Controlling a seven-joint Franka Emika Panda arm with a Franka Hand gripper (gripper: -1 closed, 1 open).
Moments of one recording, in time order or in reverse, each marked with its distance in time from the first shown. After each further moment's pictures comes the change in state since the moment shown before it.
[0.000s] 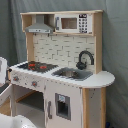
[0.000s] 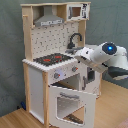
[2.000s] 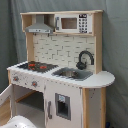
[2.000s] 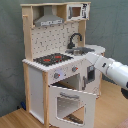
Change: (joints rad) arm 0.038 -0.392 0.046 0.225 -0.348 -0.181 -0.010
